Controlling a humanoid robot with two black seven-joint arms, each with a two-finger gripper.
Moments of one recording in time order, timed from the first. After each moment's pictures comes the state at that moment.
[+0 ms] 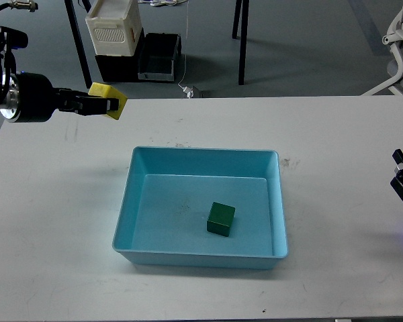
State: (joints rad) left arm -1.29 0.90 -0.14 -1.36 1.25 -0.49 -0.20; right arm -0.17 -0.13 1.83 1.53 0.32 0.23 -0.49
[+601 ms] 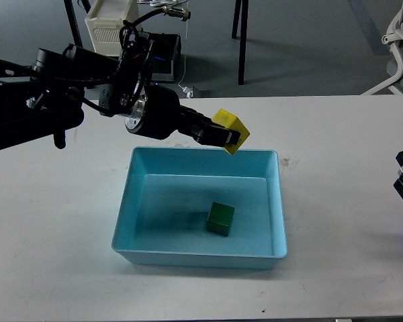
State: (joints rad) left arm -1.45 0.46 0.11 -1.33 1.22 -0.49 -0.18; right arm -0.17 -0.13 1.84 1.51 0.32 0.23 -0.49
